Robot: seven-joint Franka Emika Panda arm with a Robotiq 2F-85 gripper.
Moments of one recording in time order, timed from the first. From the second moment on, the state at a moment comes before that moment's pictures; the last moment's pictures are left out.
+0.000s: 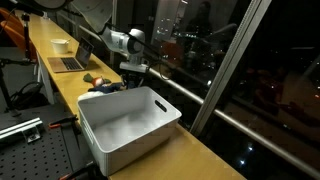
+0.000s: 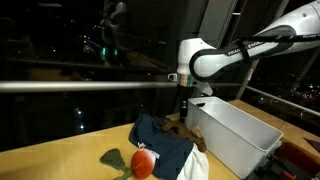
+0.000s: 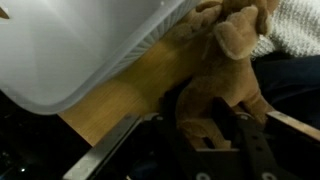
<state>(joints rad) 0.22 0.85 0.17 -1.38 -0.32 2.06 -0.40</state>
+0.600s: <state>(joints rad) 0.22 0.85 0.17 -1.38 -0.32 2.05 -0.48</state>
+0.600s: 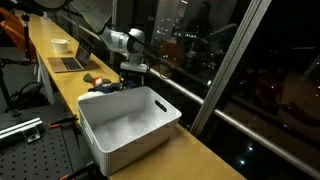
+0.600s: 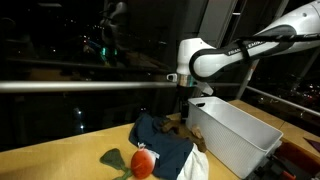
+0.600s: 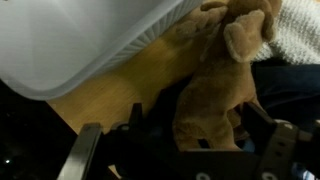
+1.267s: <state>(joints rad) 0.22 0.88 0.18 -1.41 -0.31 2.05 -0.51</state>
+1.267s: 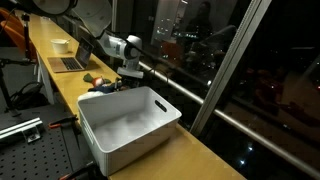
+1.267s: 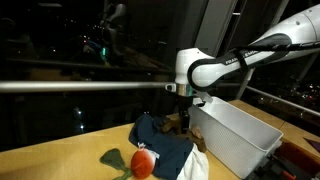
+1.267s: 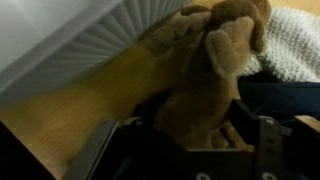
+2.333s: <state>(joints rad) 0.21 0.52 0.19 -1.56 -0.31 2.05 -0.49</state>
